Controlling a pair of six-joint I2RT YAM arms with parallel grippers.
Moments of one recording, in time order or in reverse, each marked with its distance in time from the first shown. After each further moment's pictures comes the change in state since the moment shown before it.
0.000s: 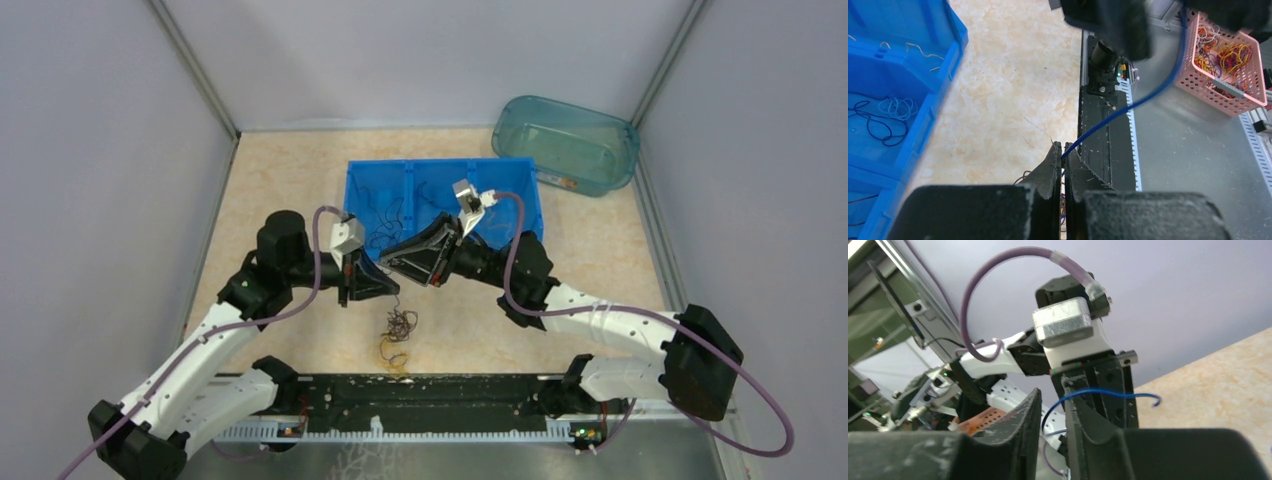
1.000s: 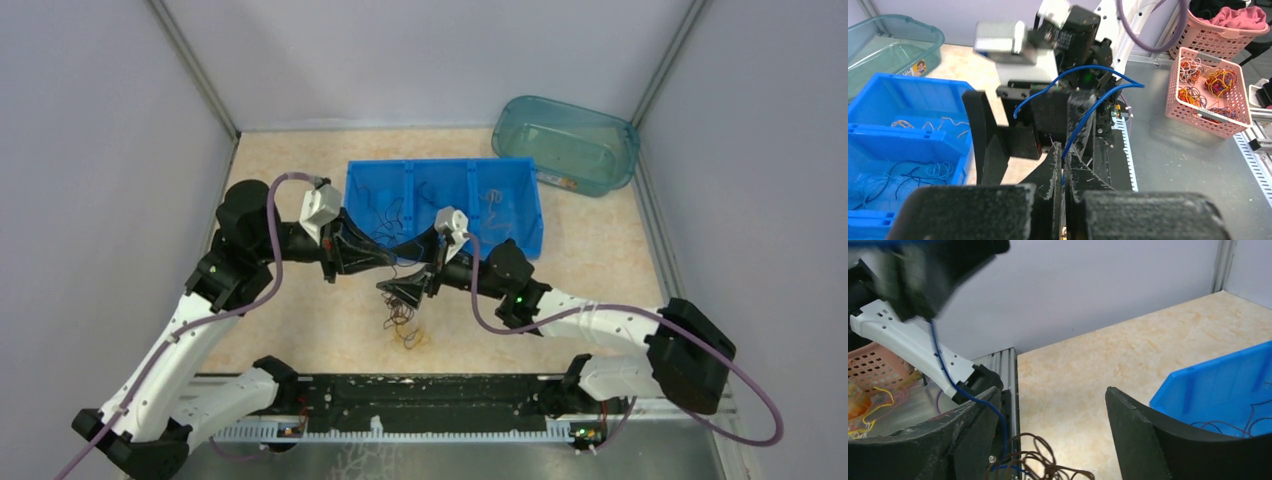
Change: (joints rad) left arm -0.002 0.050 0.333 -0.058 0.029 -0.060; right arm 0.007 0.016 -0.094 -0.141 0.053 -0.500
